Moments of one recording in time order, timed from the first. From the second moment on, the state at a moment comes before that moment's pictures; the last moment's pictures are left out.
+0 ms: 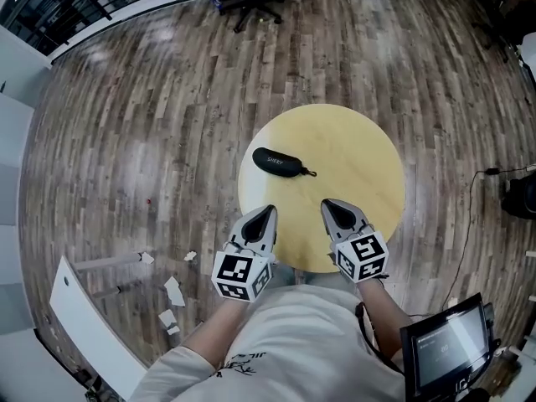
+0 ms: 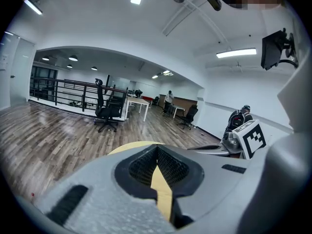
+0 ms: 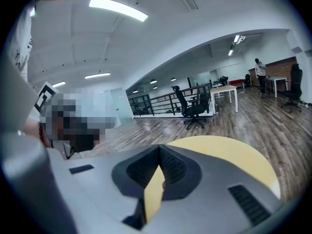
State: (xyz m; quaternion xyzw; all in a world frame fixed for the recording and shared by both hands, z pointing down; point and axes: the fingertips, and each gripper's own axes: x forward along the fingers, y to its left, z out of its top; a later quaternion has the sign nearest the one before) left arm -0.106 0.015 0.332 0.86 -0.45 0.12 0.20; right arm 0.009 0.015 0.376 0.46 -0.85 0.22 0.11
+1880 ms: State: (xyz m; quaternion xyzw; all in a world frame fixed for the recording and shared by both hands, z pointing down) left arm -0.094 -0.146 0.566 0.84 -0.36 0.32 0.23; right arm -0.037 -0.127 0.612 -0.08 -0.89 -0.06 0.46
